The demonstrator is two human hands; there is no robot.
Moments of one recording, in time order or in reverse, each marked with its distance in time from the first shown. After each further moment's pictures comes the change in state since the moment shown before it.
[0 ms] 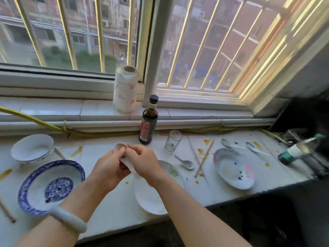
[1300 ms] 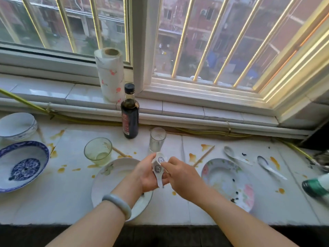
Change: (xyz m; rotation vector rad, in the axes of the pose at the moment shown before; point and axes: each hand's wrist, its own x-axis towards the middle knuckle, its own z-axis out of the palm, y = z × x) left_hand 0.081 -0.128 0.170 -0.262 -0.108 -0.503; right_hand 0.035 0.134 -0.222 -0.990 -0.241 -0.630
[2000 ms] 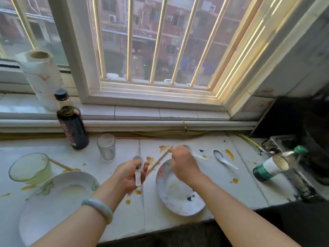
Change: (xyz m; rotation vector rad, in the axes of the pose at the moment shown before) left_hand 0.076 -0.036 0.076 0.097 0.216 0.112; right_hand -0.044 0.149 -0.032 0.125 0.195 0.451
